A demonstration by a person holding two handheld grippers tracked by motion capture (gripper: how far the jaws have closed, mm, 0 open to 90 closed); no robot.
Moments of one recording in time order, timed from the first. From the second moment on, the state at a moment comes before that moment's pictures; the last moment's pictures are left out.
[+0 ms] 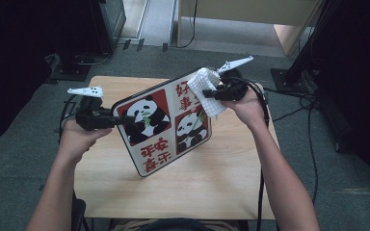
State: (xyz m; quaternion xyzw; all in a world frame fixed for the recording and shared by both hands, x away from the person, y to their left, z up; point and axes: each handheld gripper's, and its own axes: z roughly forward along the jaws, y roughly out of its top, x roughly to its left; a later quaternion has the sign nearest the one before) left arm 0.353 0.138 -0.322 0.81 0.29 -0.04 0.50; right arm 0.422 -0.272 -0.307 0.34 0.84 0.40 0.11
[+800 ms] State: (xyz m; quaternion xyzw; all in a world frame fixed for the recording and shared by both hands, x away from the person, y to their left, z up) left arm 0.352 0.138 -0.322 0.81 0.29 -0.04 0.50; right arm 0.412 -0.283 -0.361 0.36 0.83 0.41 0.08
